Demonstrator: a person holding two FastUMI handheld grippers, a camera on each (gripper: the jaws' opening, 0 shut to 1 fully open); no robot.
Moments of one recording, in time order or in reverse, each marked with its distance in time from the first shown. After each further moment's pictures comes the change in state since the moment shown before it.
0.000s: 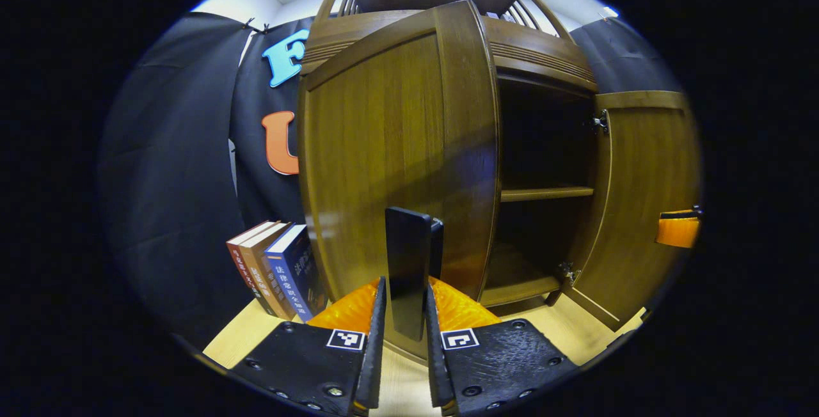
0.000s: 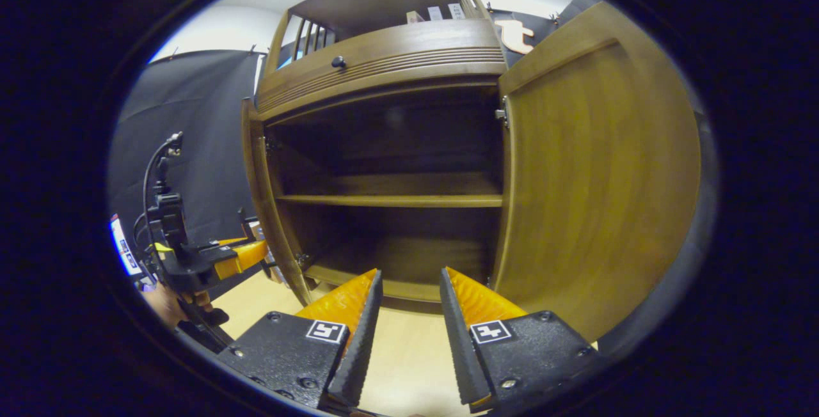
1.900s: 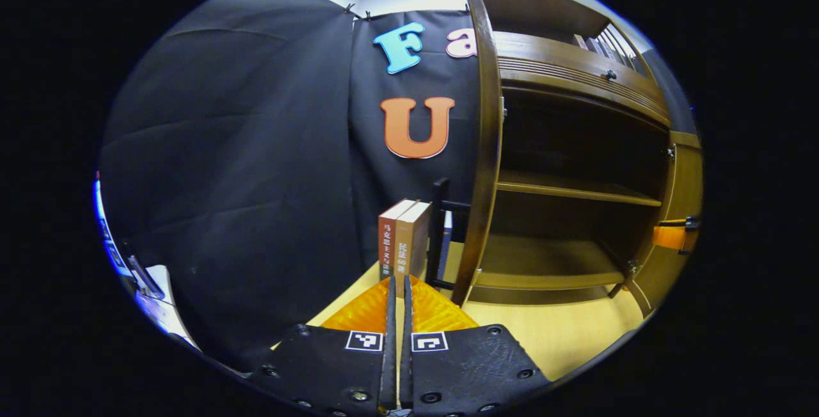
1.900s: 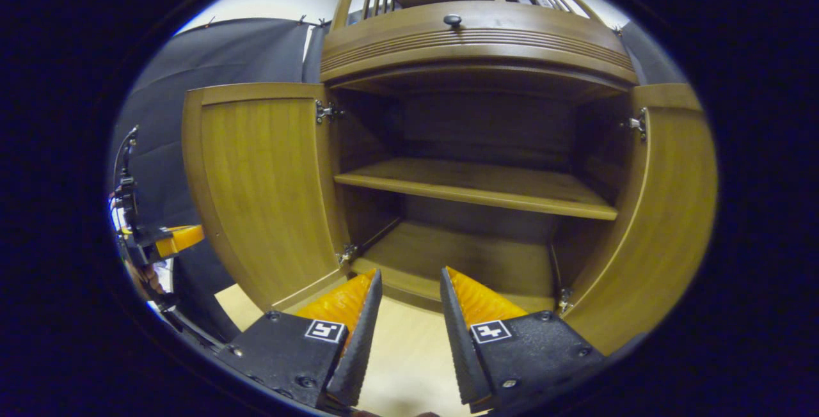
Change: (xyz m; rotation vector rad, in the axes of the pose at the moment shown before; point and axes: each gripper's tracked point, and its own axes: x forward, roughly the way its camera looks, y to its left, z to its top) left arm -0.109 0.217 -0.026 -0.116 0.046 0.334; right arm 0.063 0.124 -0.008 -0.135 0.066 0.120
